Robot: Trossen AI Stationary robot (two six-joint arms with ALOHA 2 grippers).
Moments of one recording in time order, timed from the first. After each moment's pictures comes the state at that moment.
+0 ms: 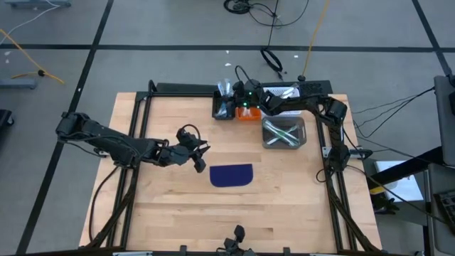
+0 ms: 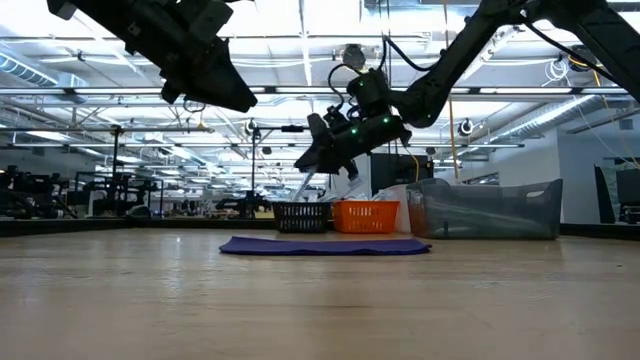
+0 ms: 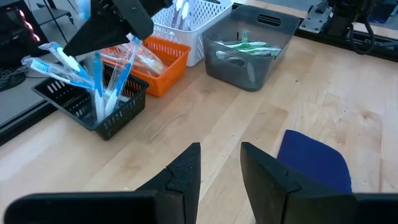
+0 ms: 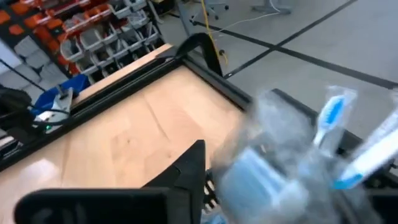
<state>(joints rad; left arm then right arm) -0.20 1.26 0.71 -0.04 -0.63 -0.43 -0.56 2.02 1.22 0.51 -0.22 0.30</state>
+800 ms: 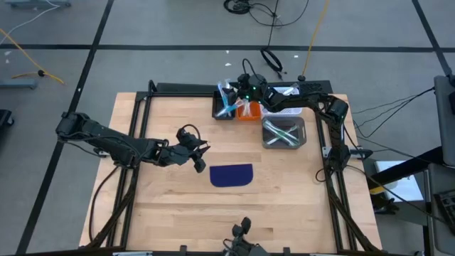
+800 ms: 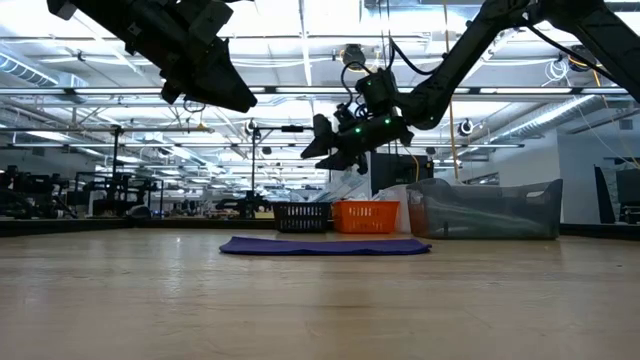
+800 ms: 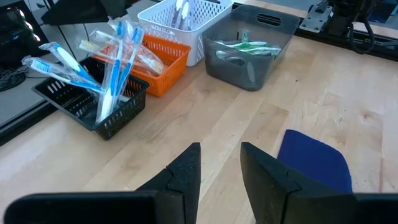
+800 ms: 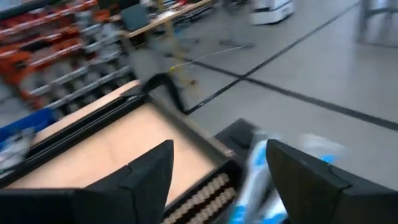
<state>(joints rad) -0.20 1.26 0.71 -0.04 -0.63 -0.43 -0.61 2.02 1.22 0.60 -0.09 0.29</state>
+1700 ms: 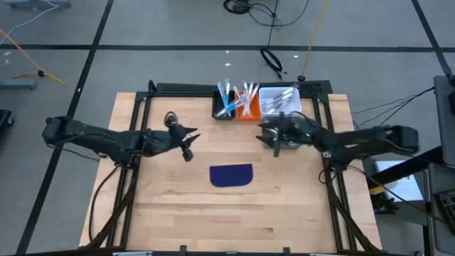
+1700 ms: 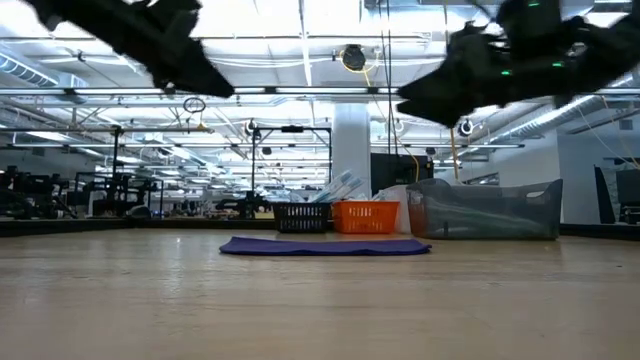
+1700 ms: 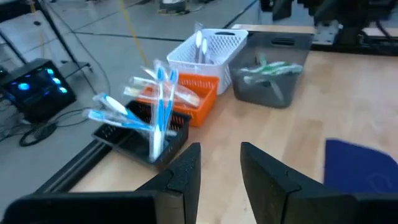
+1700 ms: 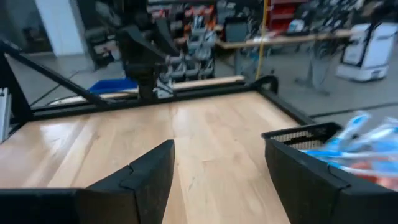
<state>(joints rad) -0.09 1.02 0.60 0.02 -0.59 -0.10 -0.27 1.16 0.35 0.74 -0.10 0.07</state>
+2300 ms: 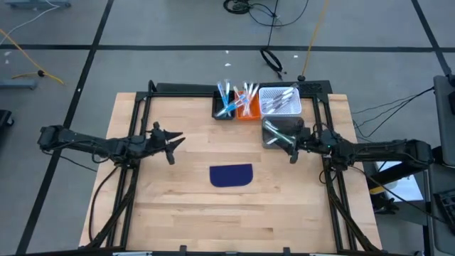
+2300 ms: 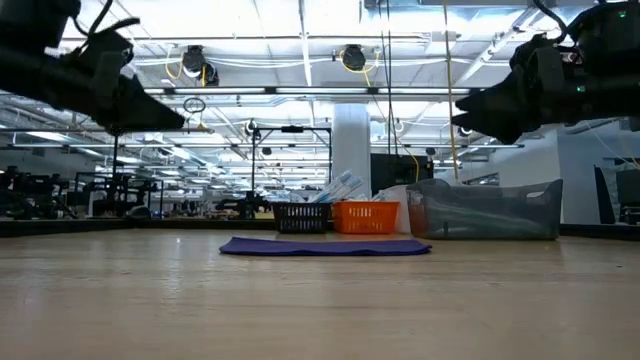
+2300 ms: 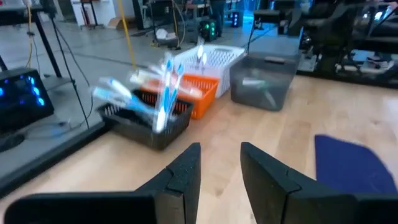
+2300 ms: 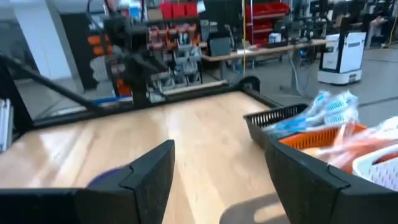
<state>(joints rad) -0.09 0.53 0.12 0.24 -0.54 -0.10 -0.19 0.63 0.02 0.63 0.05 0.11</state>
